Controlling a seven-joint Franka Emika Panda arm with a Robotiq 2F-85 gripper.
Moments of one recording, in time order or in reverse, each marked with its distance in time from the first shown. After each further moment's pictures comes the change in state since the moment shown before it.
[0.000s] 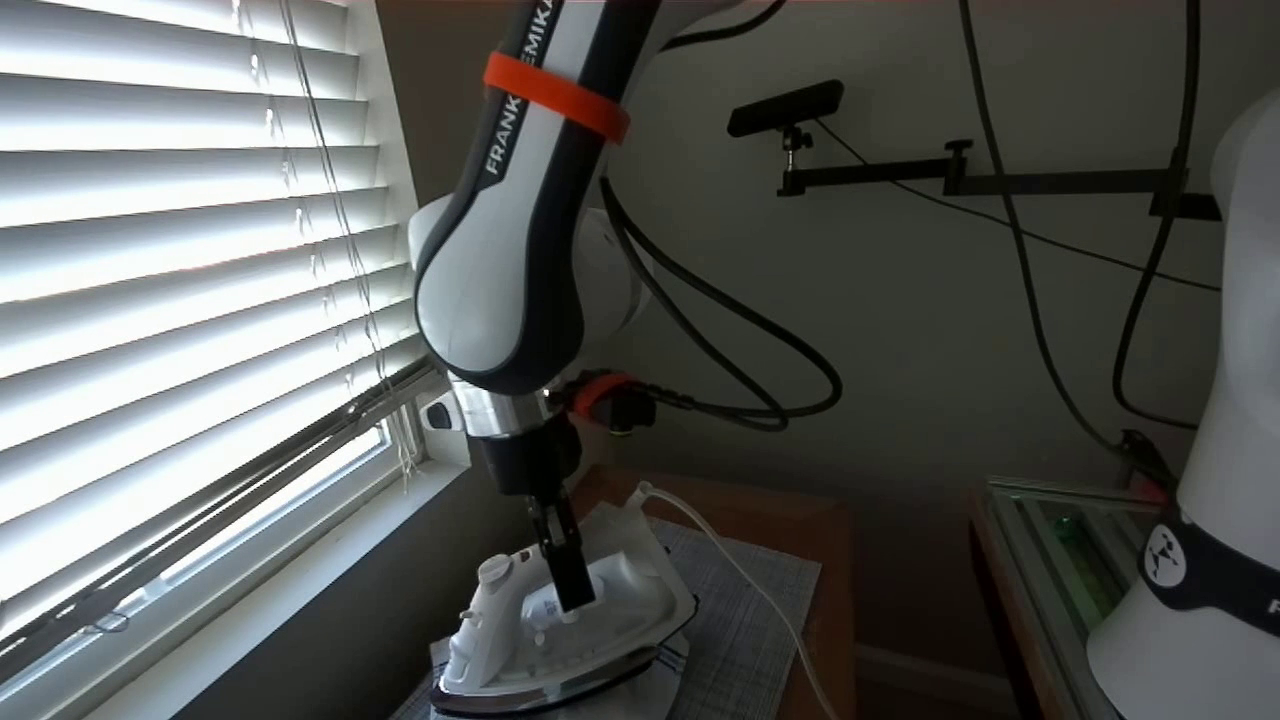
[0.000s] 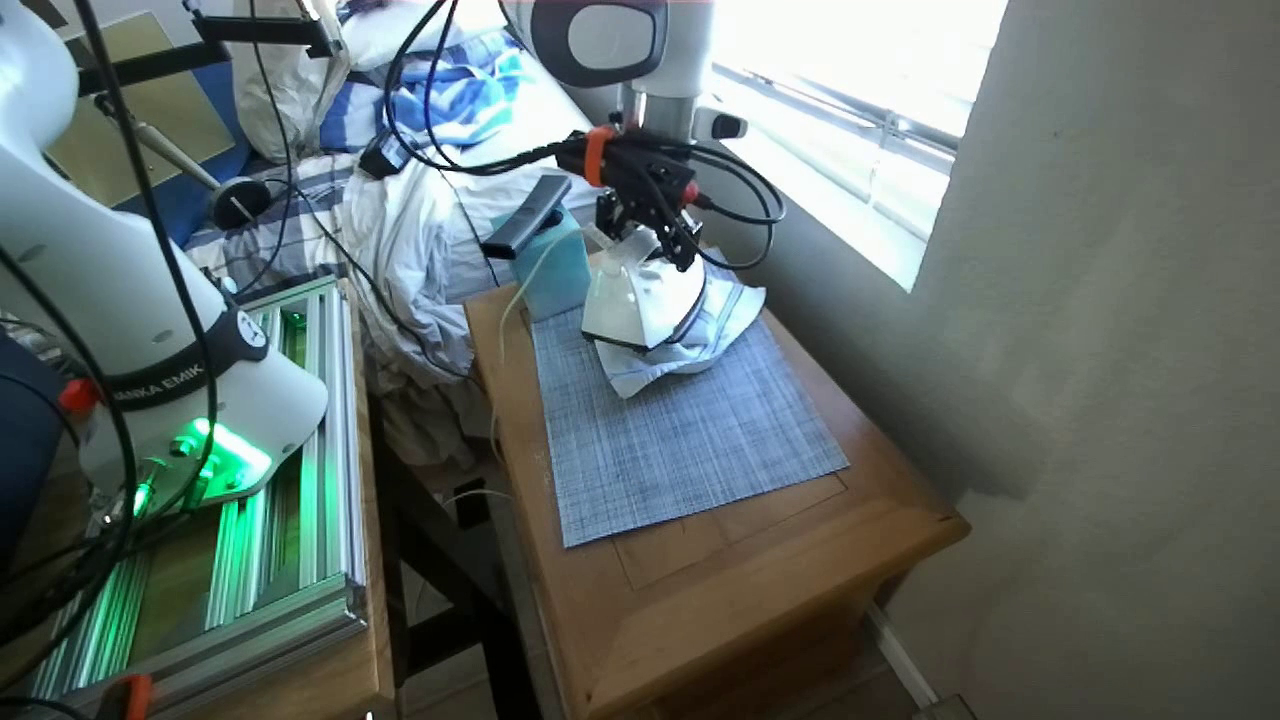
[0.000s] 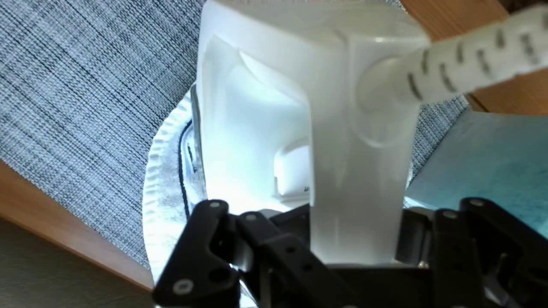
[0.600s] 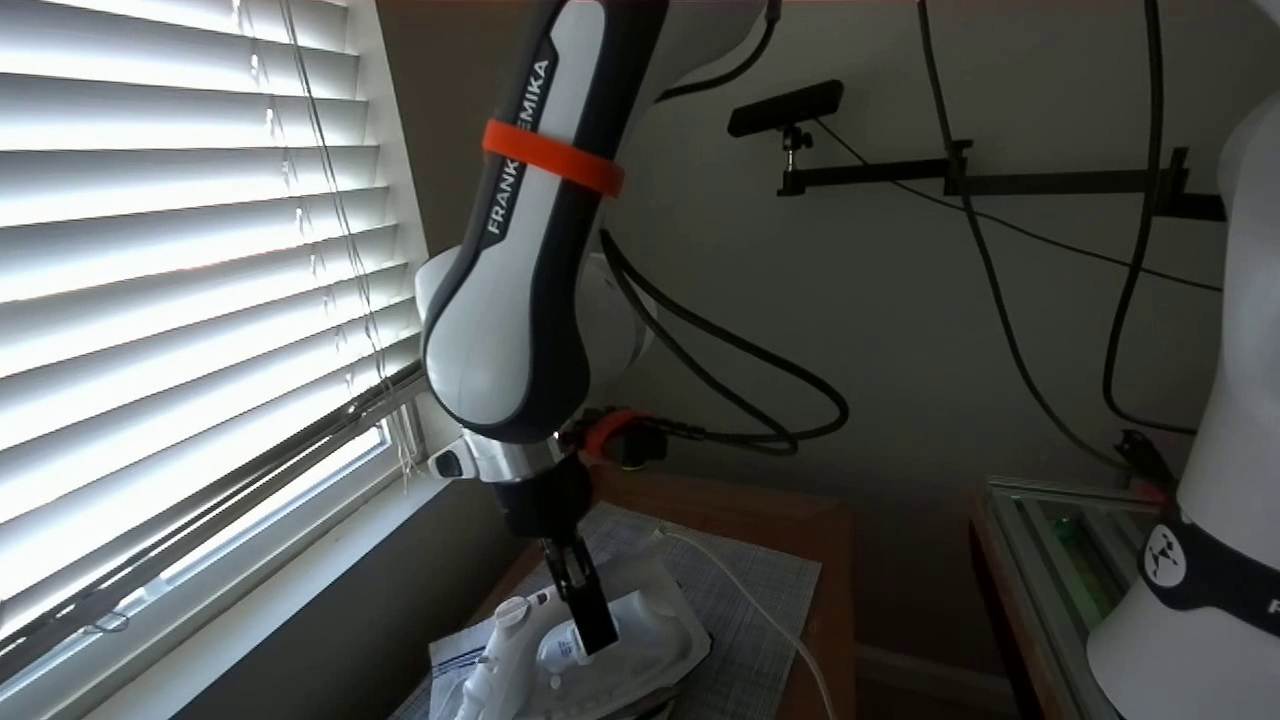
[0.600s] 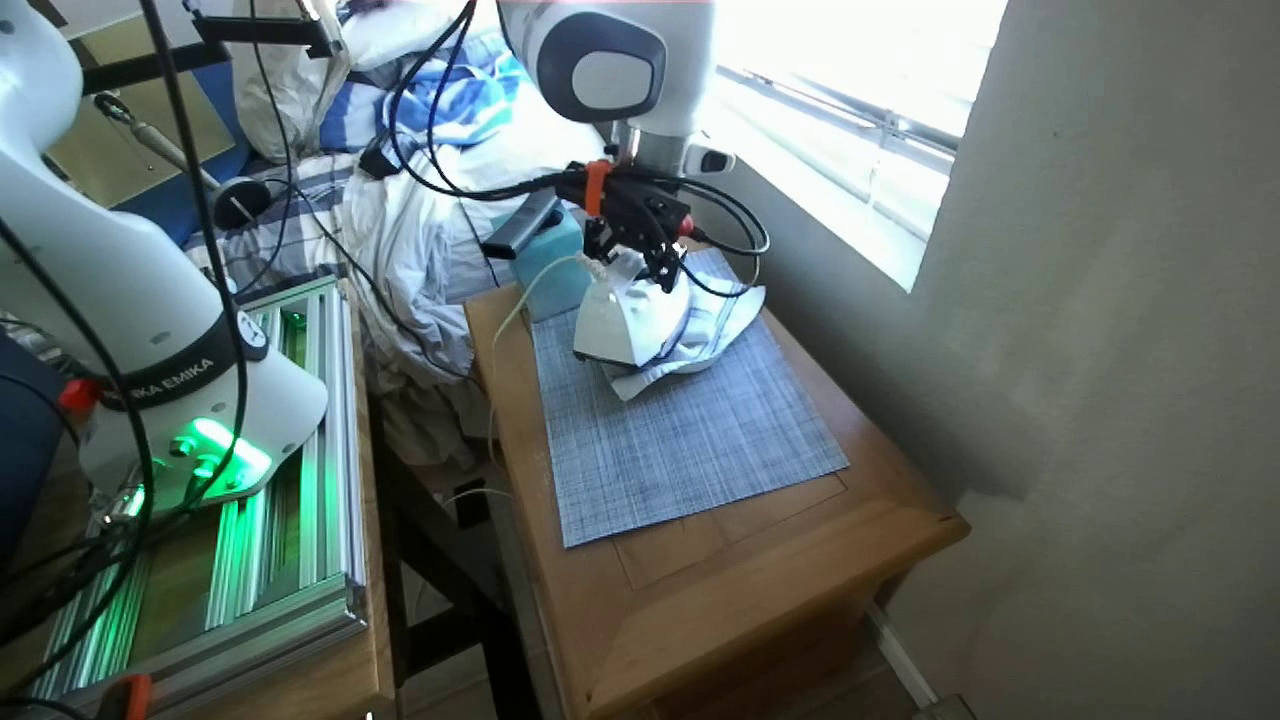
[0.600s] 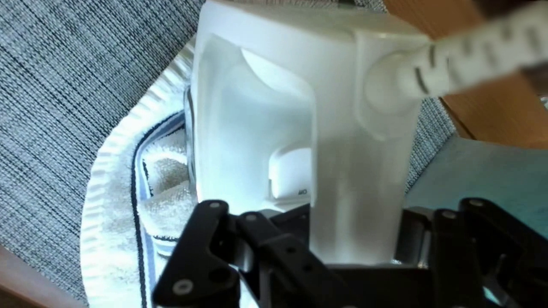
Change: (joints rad) arm -0.032 0.078 0.046 0.010 0.002 0.004 -0.070
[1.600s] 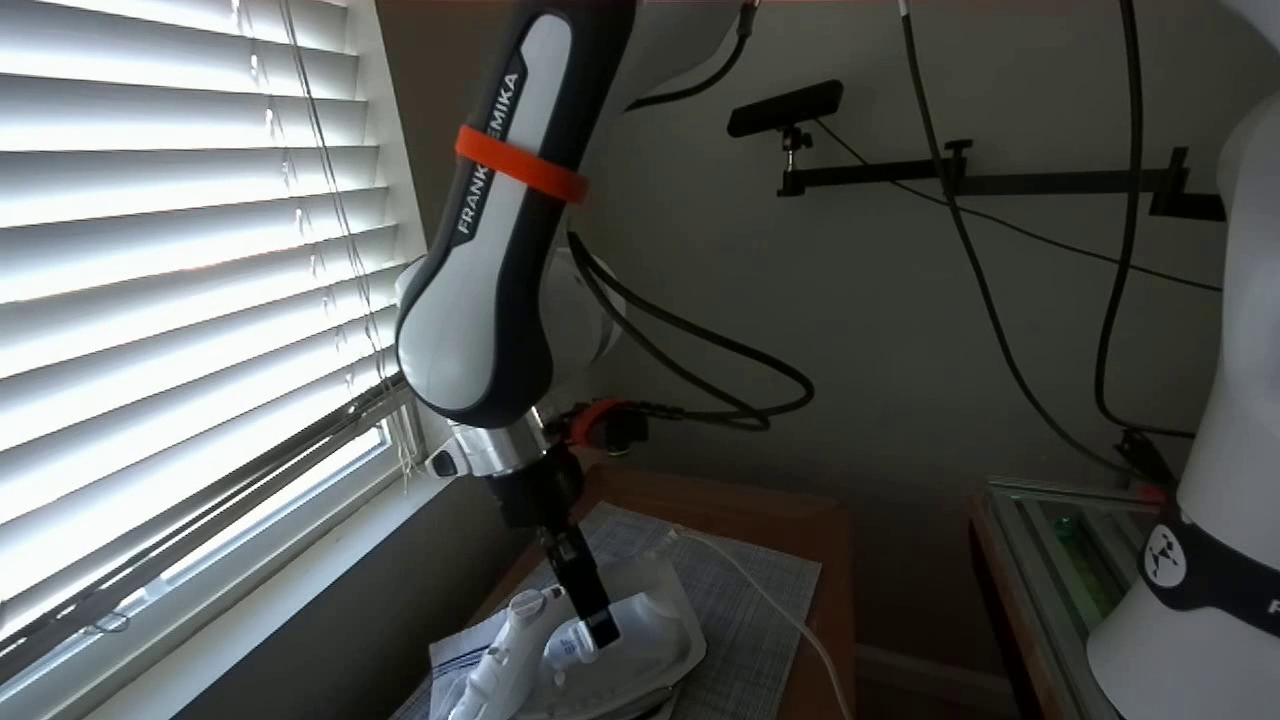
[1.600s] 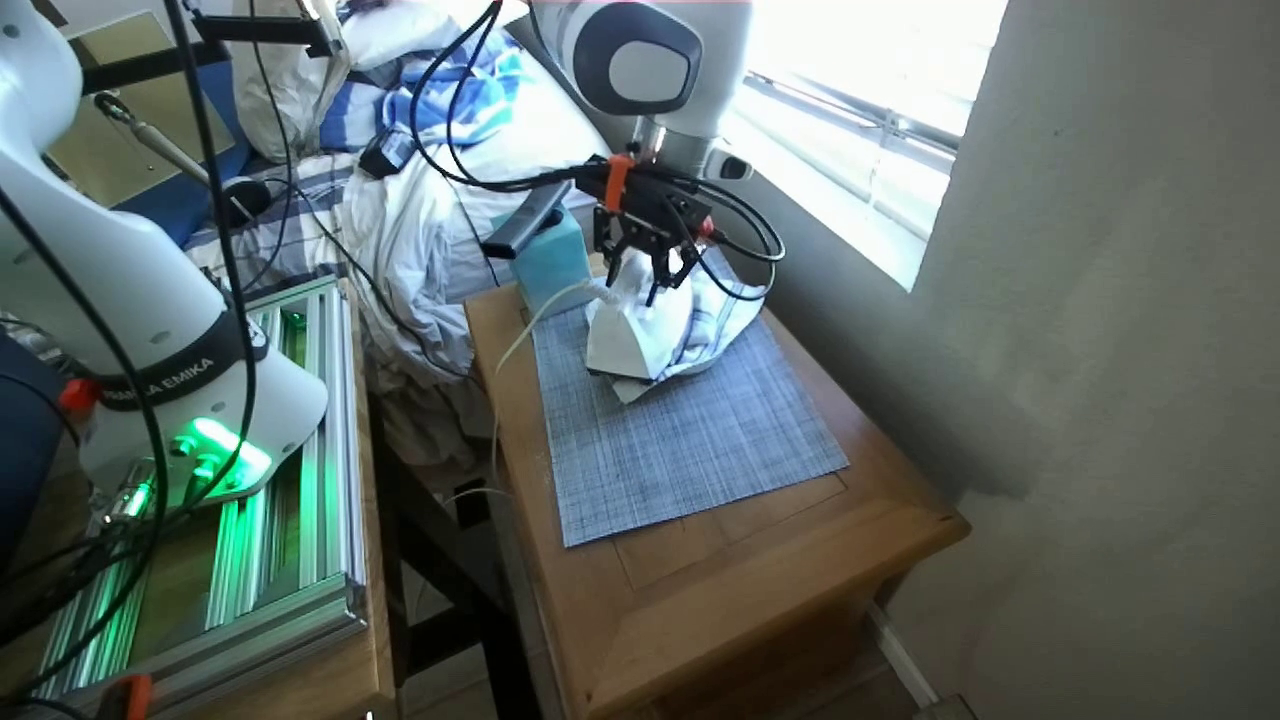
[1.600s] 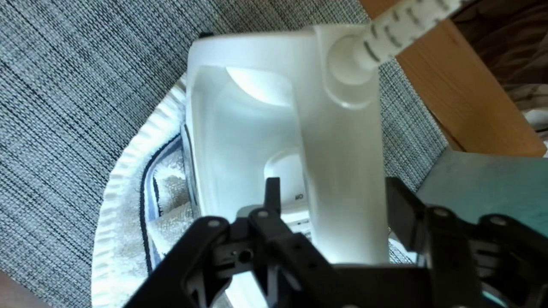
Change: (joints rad) arm 0.001 0.043 -0.026 0.099 -0.025 -0.154 0.015
